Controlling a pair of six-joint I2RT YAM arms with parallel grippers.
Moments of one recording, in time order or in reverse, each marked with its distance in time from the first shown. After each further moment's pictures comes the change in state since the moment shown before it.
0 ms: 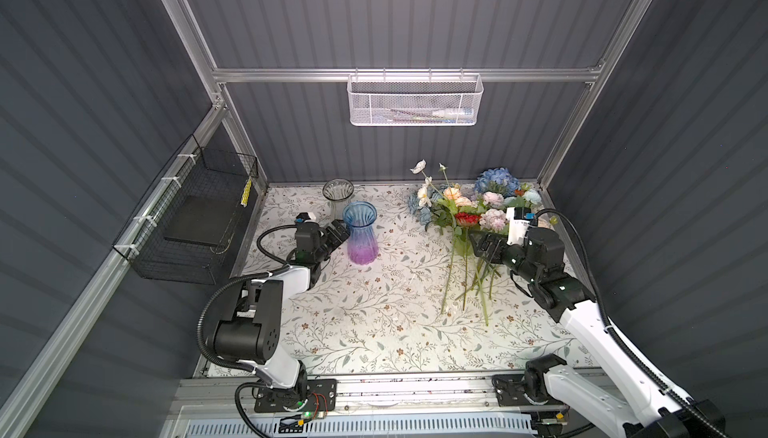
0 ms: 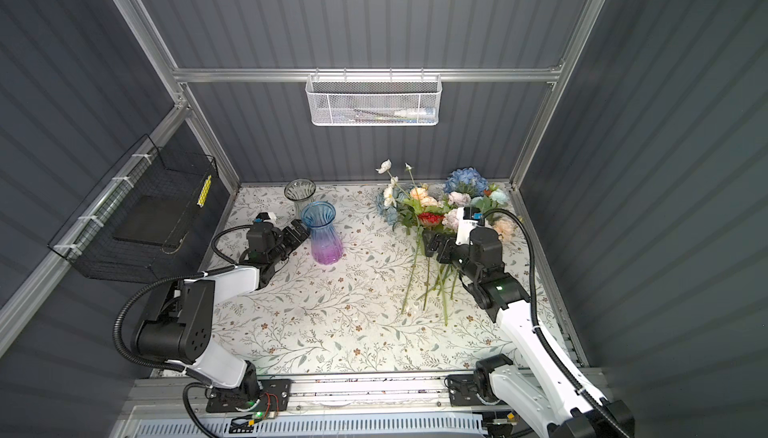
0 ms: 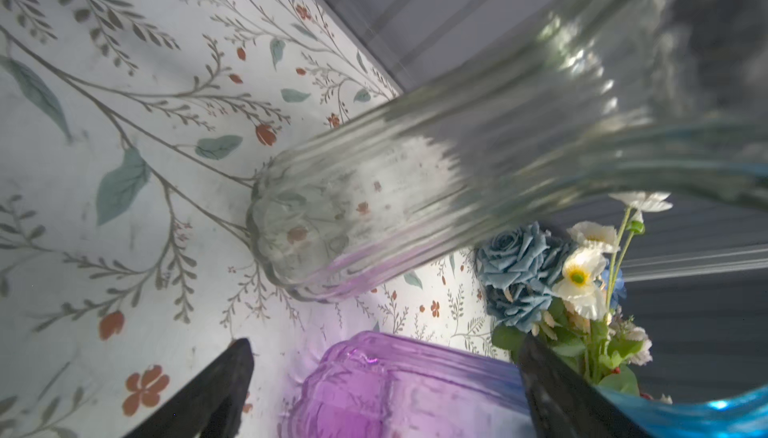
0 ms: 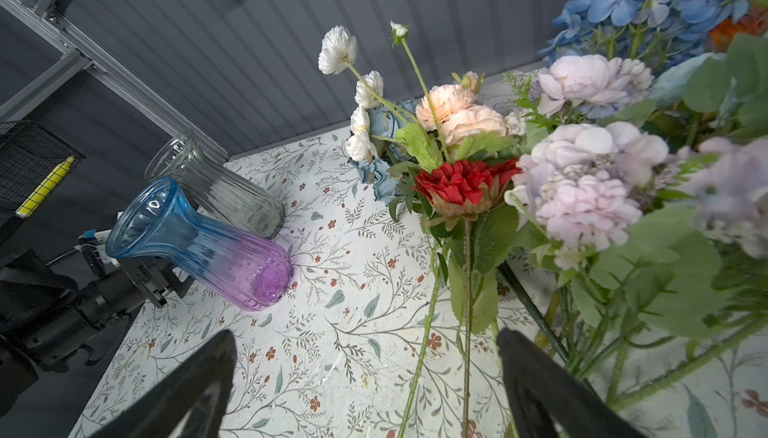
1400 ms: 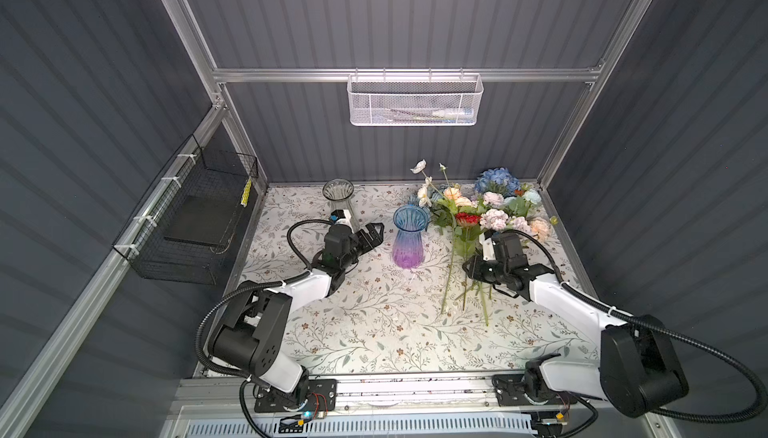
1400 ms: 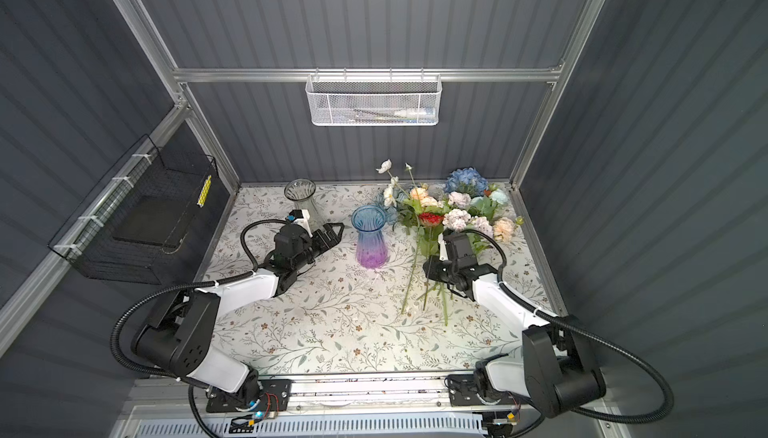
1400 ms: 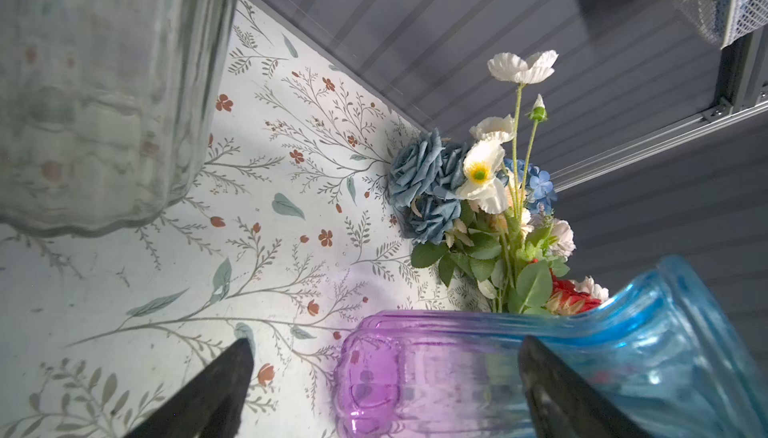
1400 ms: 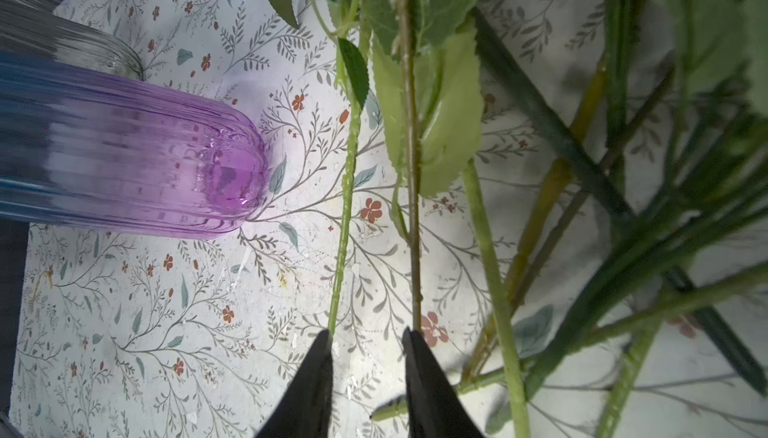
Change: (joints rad) left arm -0.255 -0.064 0.010 0.002 -0.071 0.022; right arm 0.026 0.393 -0.046 -0.073 -0.050 0.047
